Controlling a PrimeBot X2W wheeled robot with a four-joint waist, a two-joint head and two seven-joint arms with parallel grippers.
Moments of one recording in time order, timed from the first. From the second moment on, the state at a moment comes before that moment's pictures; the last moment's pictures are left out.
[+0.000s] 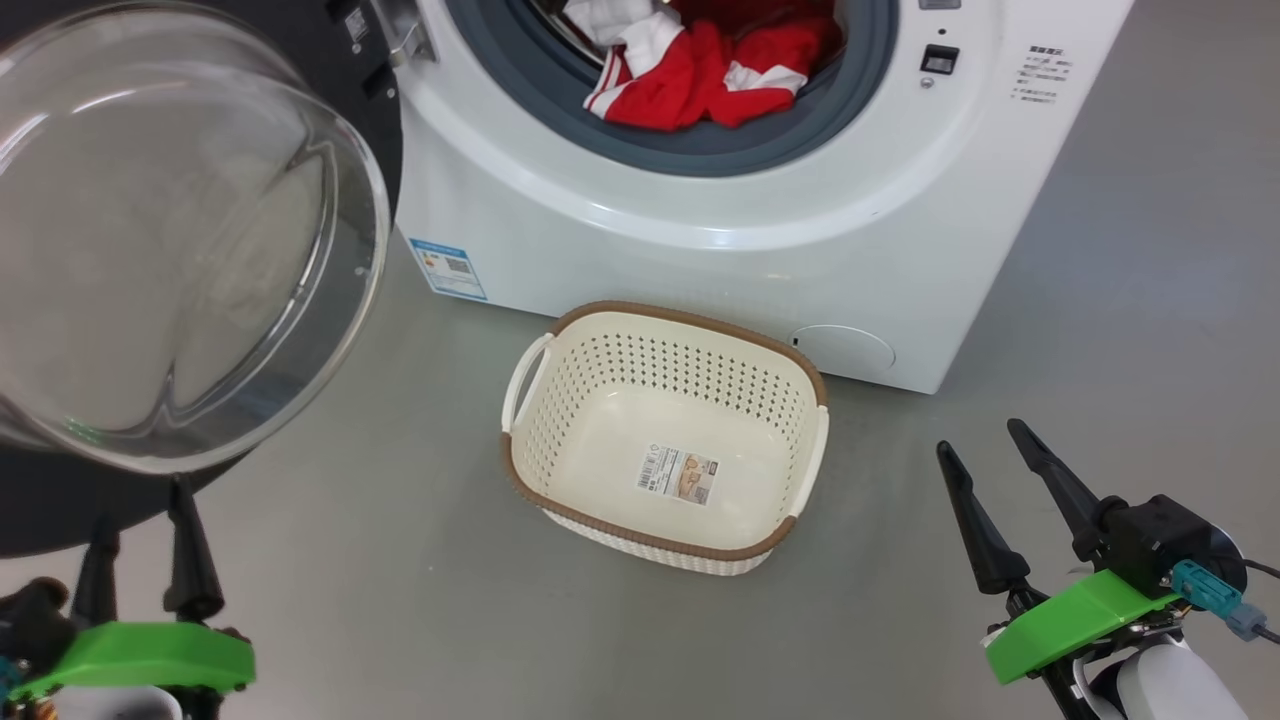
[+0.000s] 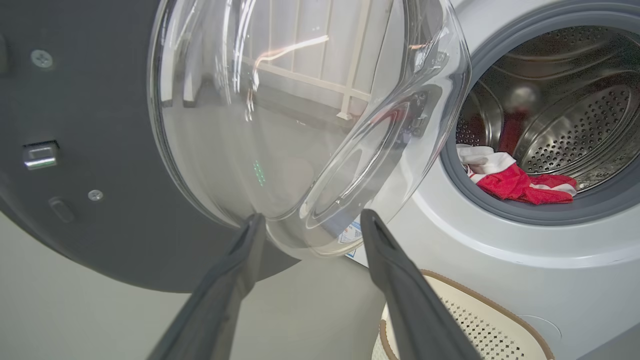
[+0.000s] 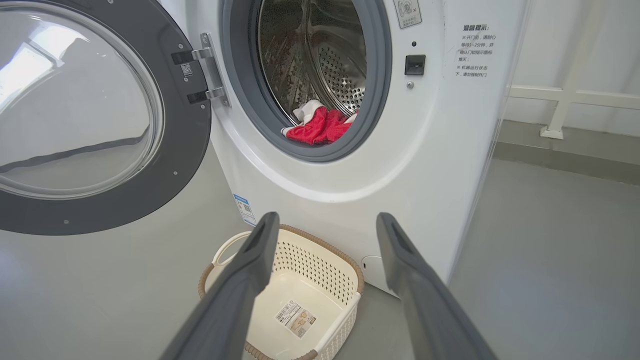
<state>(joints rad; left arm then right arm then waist) -0.25 0.08 0.19 0.46 -0.36 -0.13 -0.25 -0.16 -0.22 0.12 0.21 0.26 0.13 -0.25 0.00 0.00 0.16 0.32</state>
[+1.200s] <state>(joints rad) -0.13 0.12 -0.08 0.31 -0.42 -0.13 -0.25 -0.11 -0.19 0.01 0.19 0.26 0.13 -0.25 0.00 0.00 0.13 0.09</state>
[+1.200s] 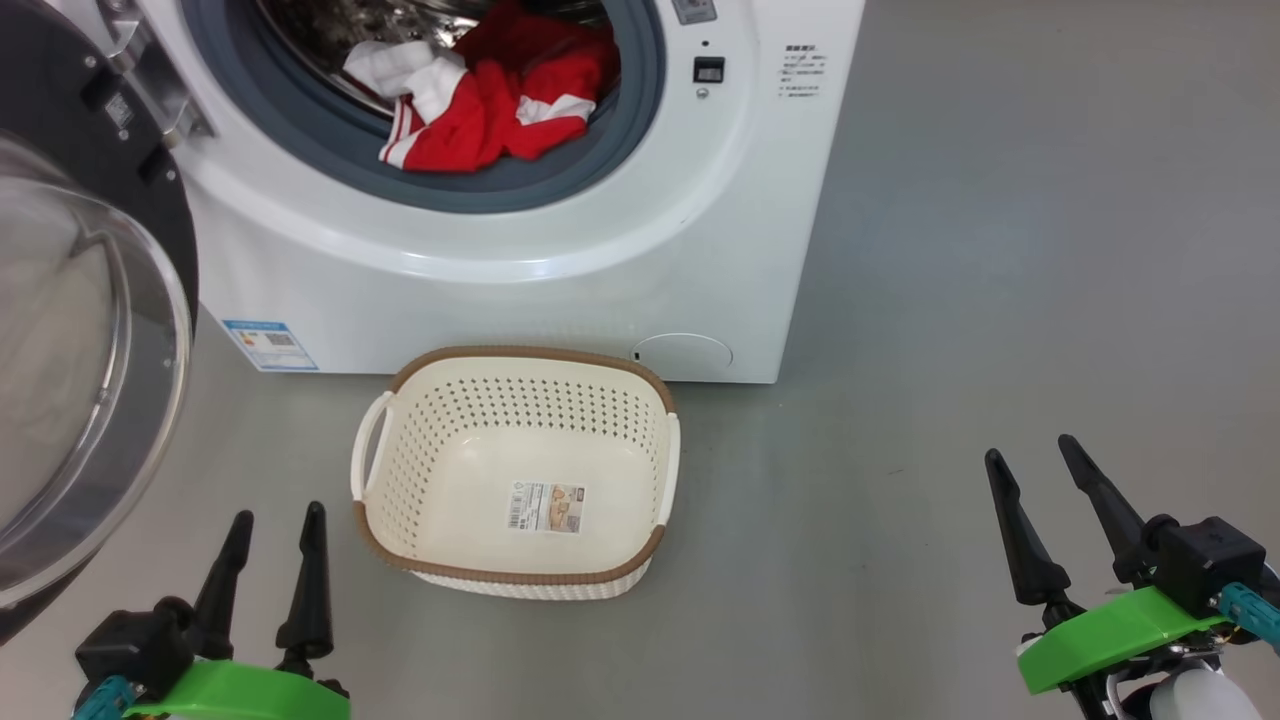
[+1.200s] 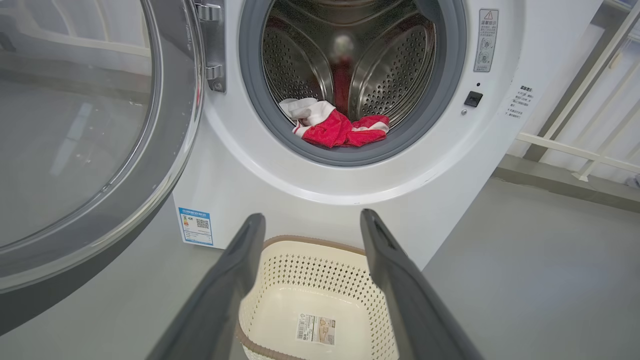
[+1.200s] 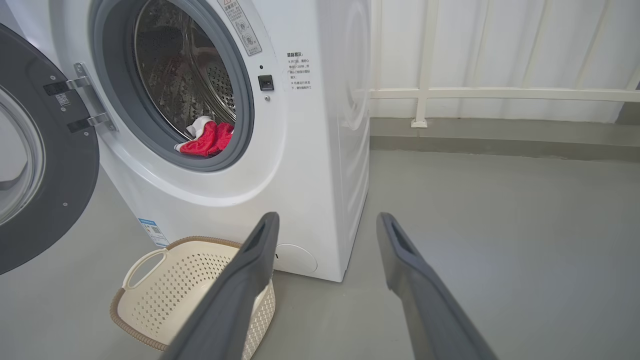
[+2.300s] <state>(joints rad) -0.09 0.13 -0.08 0.27 -0.42 -0.13 -0.25 -0.06 -0.17 -0.01 0.18 0.26 0.13 -0.25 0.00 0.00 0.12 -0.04</state>
